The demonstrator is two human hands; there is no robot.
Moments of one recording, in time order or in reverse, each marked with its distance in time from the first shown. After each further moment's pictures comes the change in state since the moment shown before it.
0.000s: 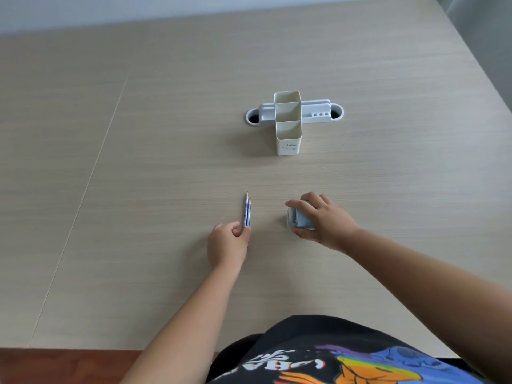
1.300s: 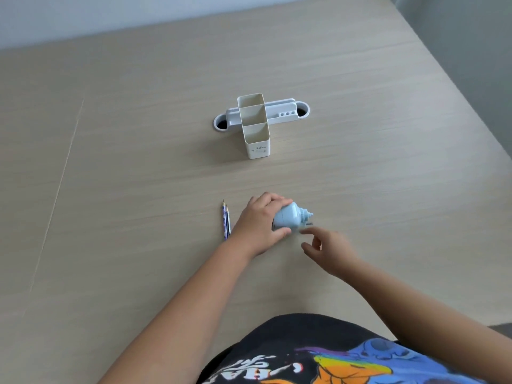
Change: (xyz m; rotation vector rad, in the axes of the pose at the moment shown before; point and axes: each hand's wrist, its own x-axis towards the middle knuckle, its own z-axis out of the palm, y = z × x) left_hand -0.004 0.094 0.022 0.212 -0.501 0.806; right_hand -0.066 0.004 0.022 0.384 0.019 0.562
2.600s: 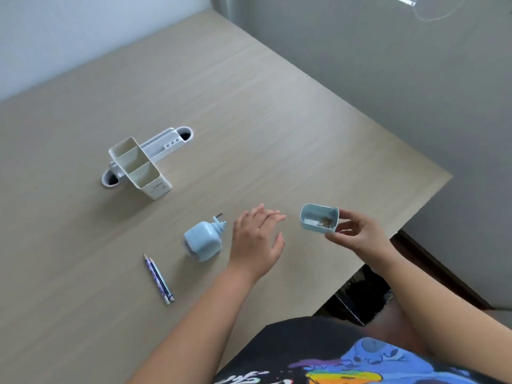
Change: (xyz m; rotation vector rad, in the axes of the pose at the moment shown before) left_hand 0.006 0.101 0.087 0.124 0.038 0.466; right_hand -0.145 0.105 -0.074 0.855 0.505 0.325
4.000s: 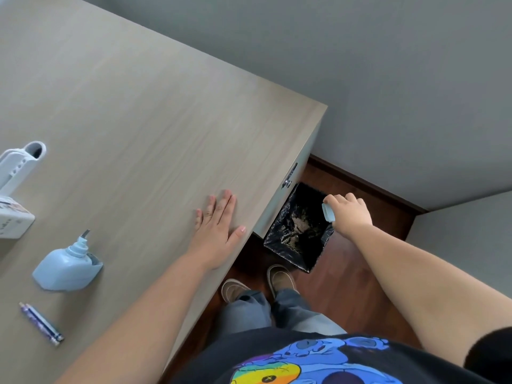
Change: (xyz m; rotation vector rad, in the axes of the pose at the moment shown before) left_hand 0.009 0.094 0.136 0.210 -0.690 0.065; right_hand -0.020 0.220 -0.183 -1.177 0.081 0.236
